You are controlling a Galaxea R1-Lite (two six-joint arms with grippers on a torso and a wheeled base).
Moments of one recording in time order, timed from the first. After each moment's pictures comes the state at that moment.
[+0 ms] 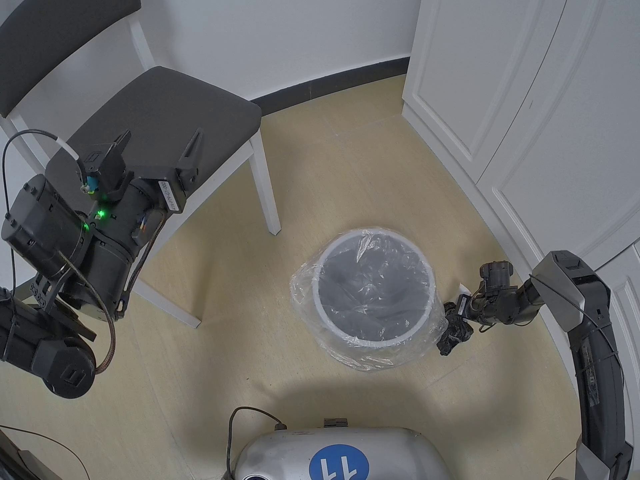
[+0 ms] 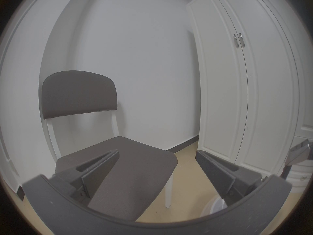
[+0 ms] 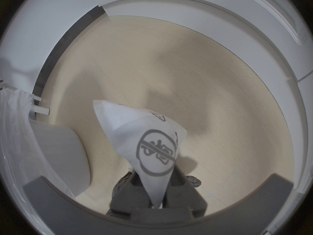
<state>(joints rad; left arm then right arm) -0.47 1.67 -0.60 -1.52 0.34 0.25 0.00 2.77 -1.62 -0.41 0.06 0.36</state>
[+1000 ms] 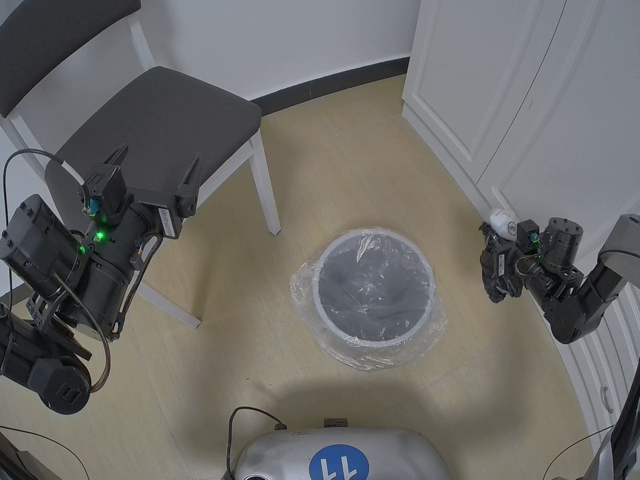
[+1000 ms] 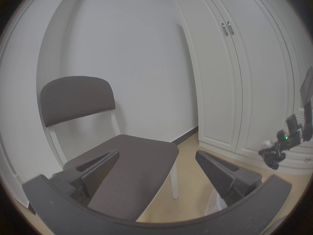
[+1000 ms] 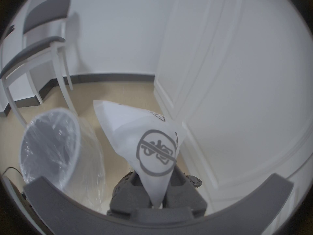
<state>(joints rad) -0.48 1.65 -0.51 -1.53 0.34 0.35 0.11 2.09 -0.73 -1.29 -0.17 -0.29</state>
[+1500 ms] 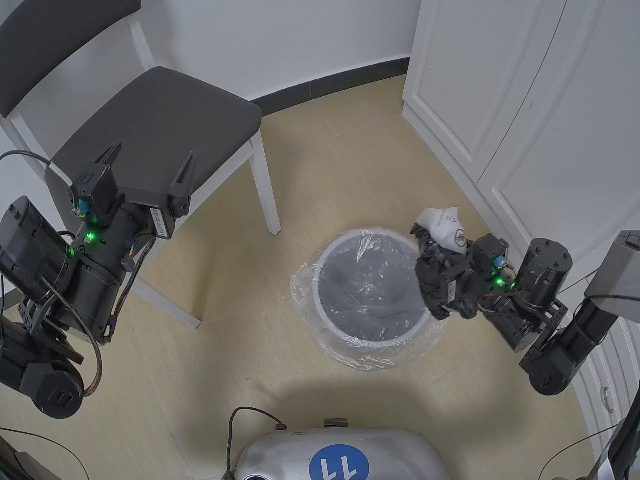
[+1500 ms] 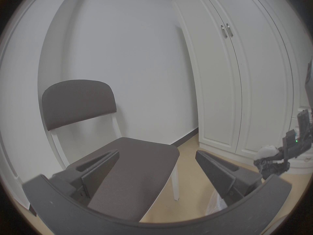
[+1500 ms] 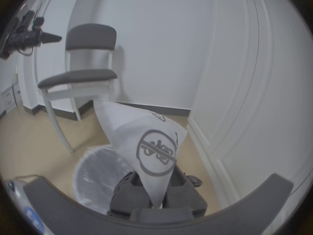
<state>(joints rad) -0.49 1.62 -0.49 -1.53 0.34 0.37 0.46 2.01 -0.55 -1.55 -0.16 -0.33</state>
